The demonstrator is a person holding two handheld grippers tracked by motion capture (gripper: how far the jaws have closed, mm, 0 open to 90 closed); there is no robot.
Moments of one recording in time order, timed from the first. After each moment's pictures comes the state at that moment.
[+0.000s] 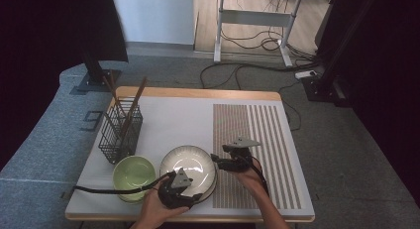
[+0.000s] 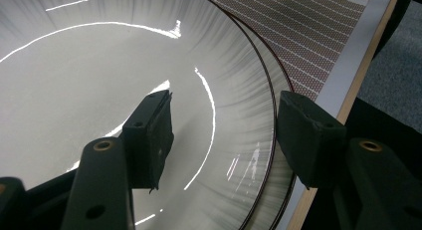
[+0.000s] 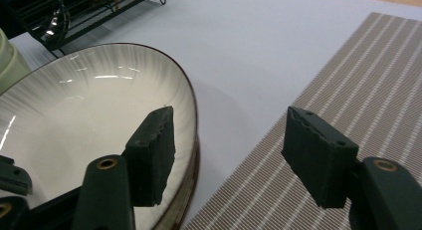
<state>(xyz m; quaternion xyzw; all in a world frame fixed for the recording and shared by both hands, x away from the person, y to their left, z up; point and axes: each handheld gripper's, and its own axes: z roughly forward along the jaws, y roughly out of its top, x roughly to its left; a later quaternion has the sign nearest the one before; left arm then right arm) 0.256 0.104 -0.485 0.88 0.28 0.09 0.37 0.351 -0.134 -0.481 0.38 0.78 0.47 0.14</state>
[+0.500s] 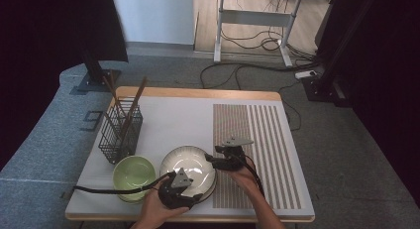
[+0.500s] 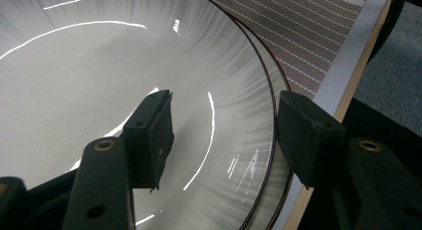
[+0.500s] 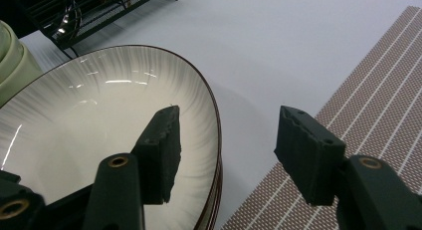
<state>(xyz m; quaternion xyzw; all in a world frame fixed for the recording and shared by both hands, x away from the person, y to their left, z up) 0.256 0.103 -0.485 0.88 0.28 0.08 0.37 0.357 -0.116 -0.487 0.37 0.79 0.48 0.12</state>
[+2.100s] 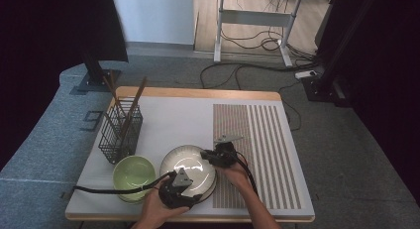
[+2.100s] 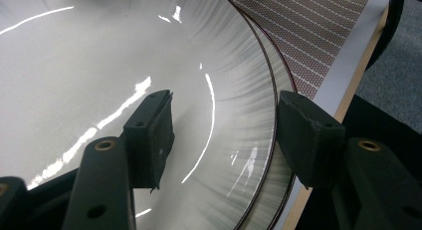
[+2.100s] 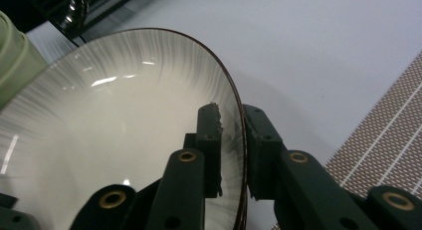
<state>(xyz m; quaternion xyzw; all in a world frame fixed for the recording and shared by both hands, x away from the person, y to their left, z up) 0.258 0.103 -0.487 0.89 0.29 0.08 0.36 0.377 -0.098 -0.501 0.37 0.80 0.46 0.06</state>
